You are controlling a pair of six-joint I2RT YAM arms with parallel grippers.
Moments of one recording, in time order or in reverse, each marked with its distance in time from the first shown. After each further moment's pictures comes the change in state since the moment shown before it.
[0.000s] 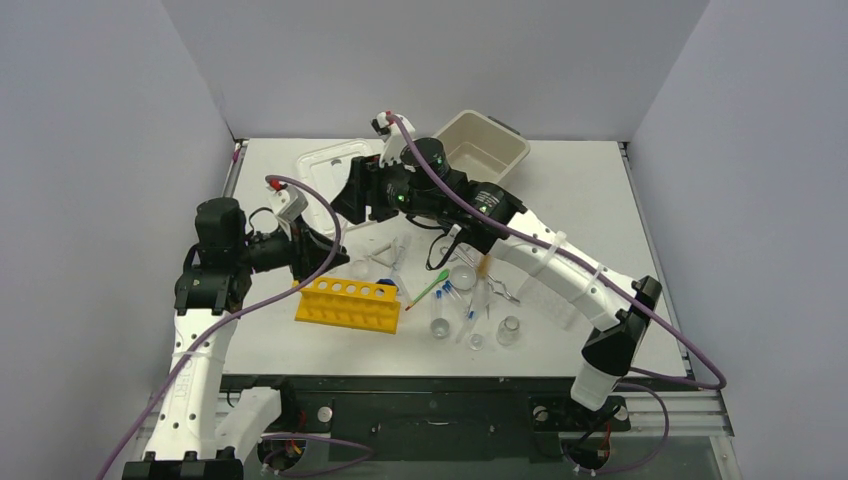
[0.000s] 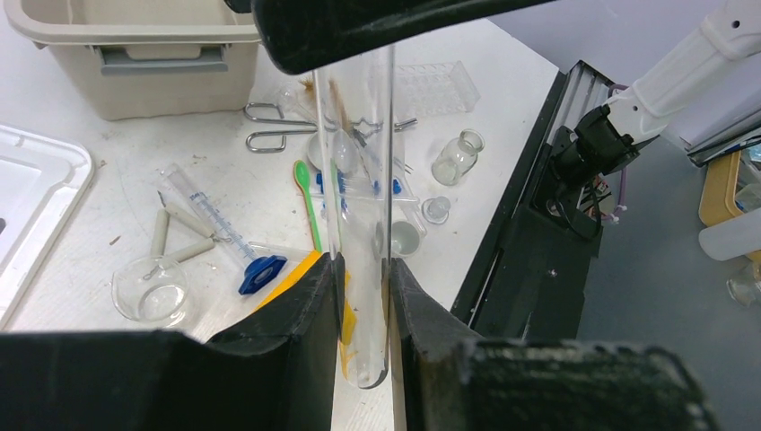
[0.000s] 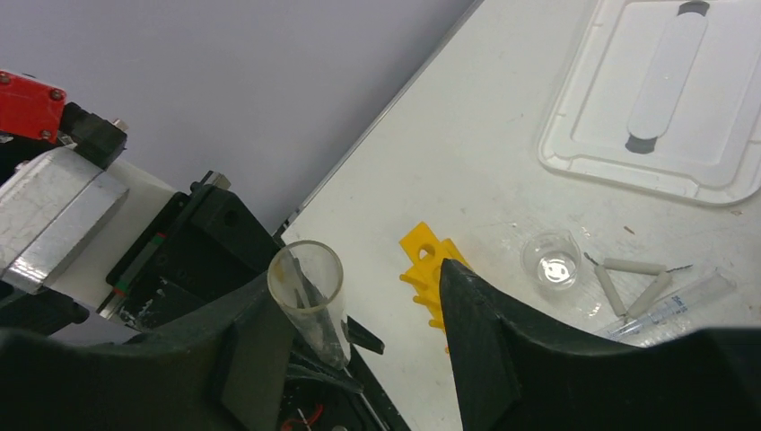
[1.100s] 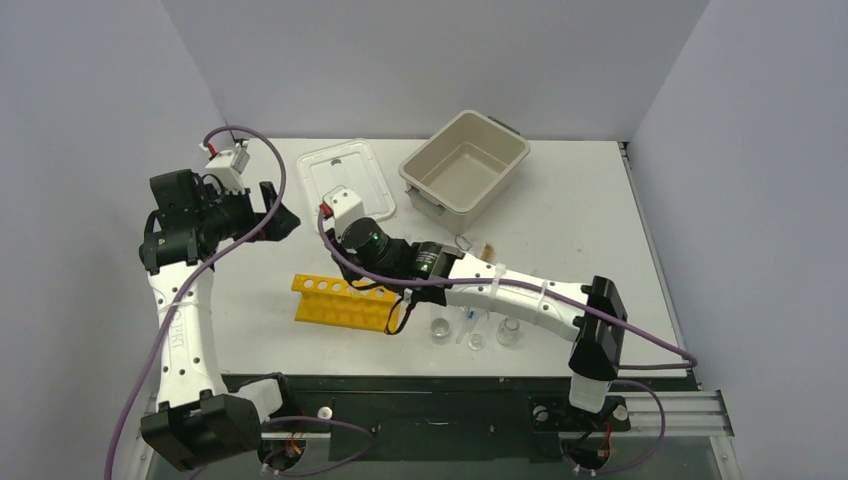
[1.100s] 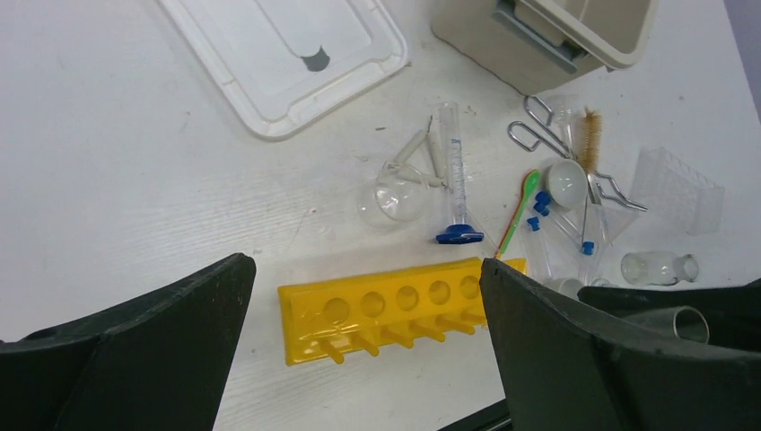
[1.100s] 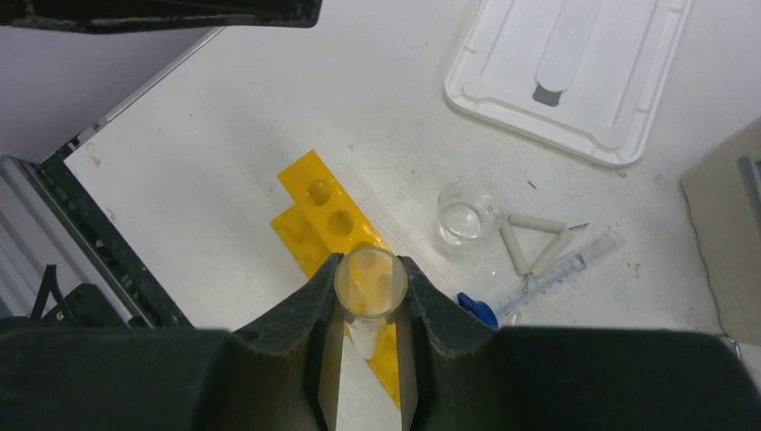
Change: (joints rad) left arm 0.275 0.224 0.254 -0.216 -0.436 -0.048; right arm 0.212 0.058 -0.224 0.103 0.386 -0.267
